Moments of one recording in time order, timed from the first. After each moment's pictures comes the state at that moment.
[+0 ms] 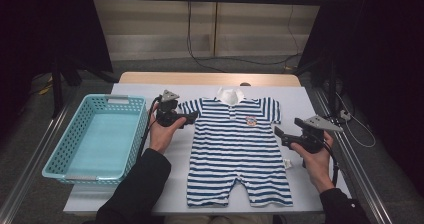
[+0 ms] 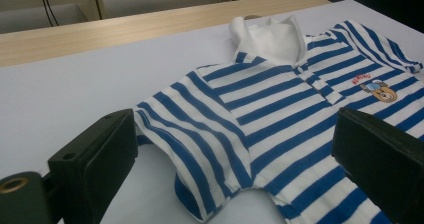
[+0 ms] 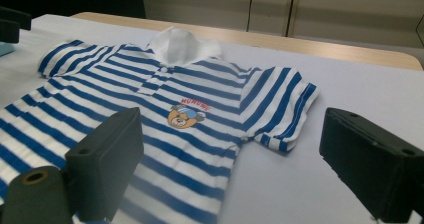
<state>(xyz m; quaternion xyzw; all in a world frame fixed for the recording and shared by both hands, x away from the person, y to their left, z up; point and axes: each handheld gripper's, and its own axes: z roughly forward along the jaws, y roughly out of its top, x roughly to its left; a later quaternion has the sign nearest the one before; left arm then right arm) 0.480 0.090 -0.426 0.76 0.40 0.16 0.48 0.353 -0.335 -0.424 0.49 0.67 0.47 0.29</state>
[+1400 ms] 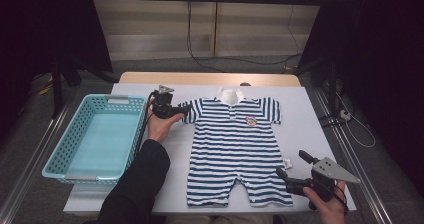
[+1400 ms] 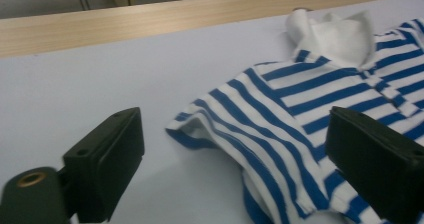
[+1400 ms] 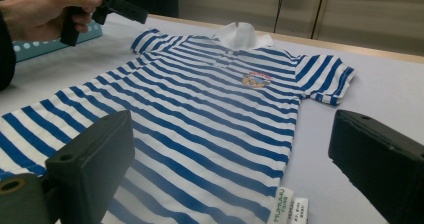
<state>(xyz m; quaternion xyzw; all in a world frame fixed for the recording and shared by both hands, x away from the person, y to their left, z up) 0.524 0.108 -0.436 0.77 0.44 0.17 0.42 0.237 -0.312 -0.423 0.43 0.69 0.50 0.30</state>
